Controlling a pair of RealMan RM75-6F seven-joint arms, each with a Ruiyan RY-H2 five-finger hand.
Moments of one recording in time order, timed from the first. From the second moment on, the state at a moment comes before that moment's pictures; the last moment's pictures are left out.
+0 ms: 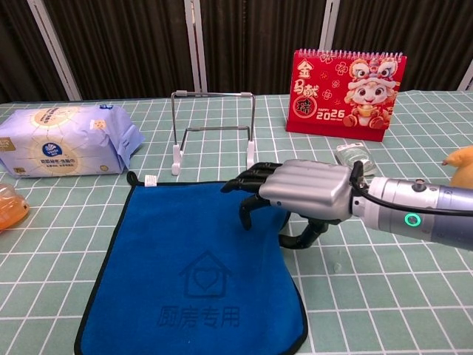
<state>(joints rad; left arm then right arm) -0.14 -1.10 -0.09 -1.72 1.24 1.39 0.35 0.86 -1.72 -0.02 -1.09 -1.77 0.97 0.05</state>
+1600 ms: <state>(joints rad) -0.62 -1.63 0.07 -1.04 1.78 1.11 -0.18 0.89 -1.69 0.00 -1.16 -1.67 0.95 0.07</state>
